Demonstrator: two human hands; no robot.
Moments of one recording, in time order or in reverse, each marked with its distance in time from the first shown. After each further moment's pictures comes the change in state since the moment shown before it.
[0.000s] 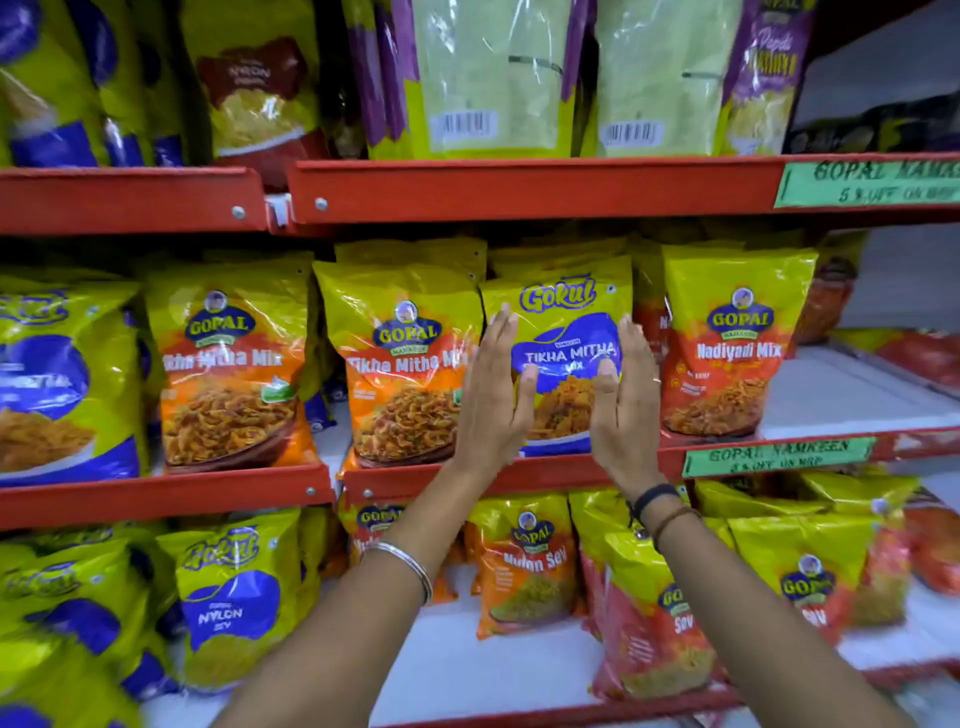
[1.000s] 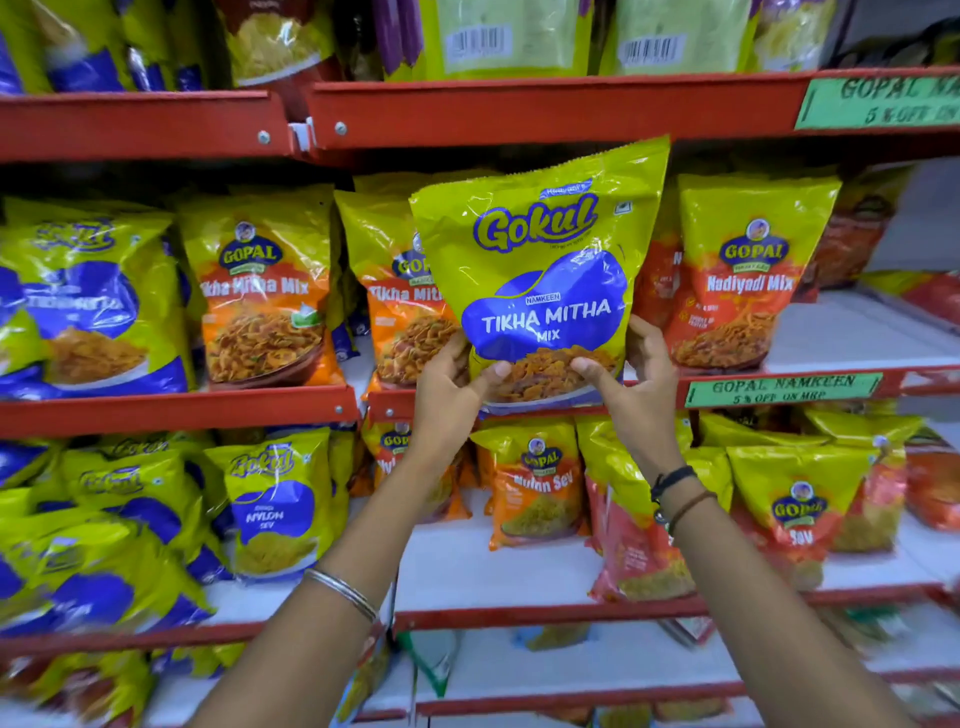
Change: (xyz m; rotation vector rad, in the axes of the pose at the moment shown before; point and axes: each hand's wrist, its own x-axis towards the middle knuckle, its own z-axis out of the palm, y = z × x) left_hand -0.061 0.031 -0.065 -0.519 0.004 -0.555; right_hand -0.050 -0.019 -0.032 0.461 -0.088 0.318
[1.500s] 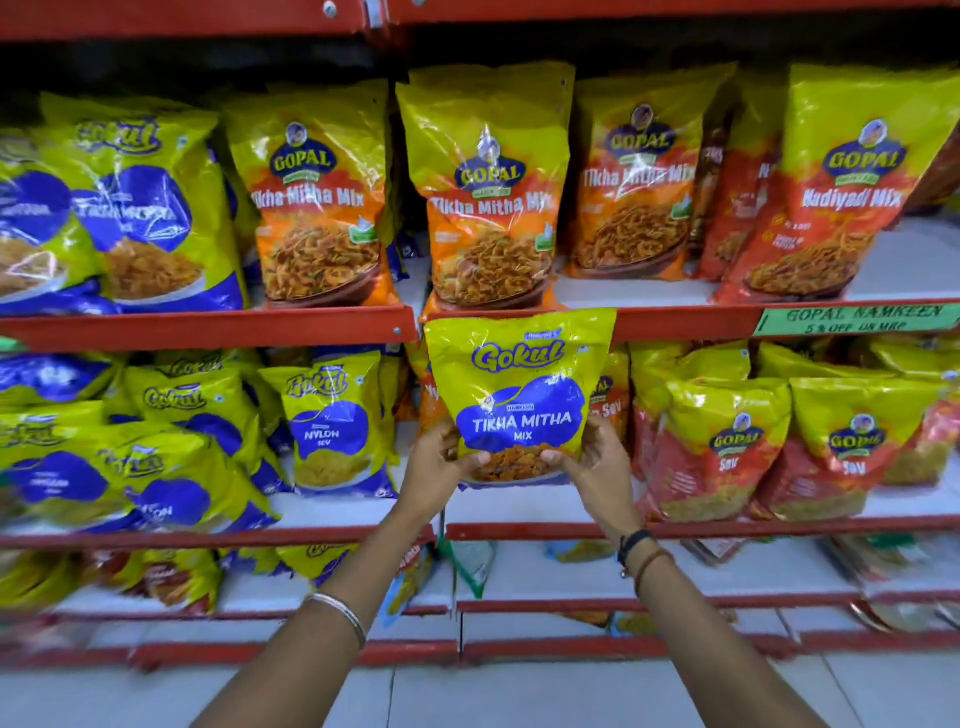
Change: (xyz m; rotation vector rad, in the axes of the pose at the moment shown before) left_hand -0.118 -0.105 -0.102 0.179 -0.061 -0.414; right_hand -0.161 0.092 0.057 -0.020 -0.177 0.451
